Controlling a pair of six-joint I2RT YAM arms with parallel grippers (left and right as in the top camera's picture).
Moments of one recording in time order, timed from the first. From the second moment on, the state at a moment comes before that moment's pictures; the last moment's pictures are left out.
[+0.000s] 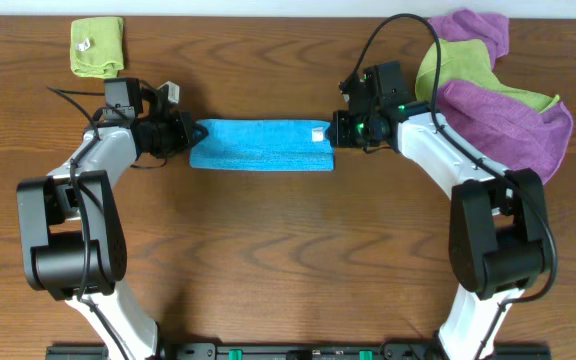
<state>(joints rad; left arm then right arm) 0.11 1.96 1.18 -0.30 0.70 -0.27 0.26 1.99 1.36 -0.44 -0.42 0.29</state>
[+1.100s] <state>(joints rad) 0.13 2.08 1.33 -0.57 0.72 -0.19 0.32 1.99 1.41 -0.57 -0.32 0.33</state>
